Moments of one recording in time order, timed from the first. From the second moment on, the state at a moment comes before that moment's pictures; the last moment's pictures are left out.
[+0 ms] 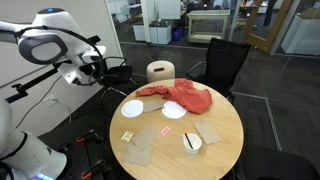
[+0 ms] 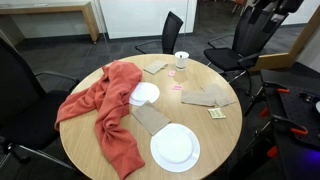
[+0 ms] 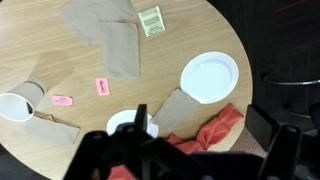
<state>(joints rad) 0.14 -0.68 -0.02 -2.78 0.08 2.30 -0.17</state>
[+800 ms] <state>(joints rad) -0.10 -0.40 -0.04 -2.54 0.04 2.44 0.11</state>
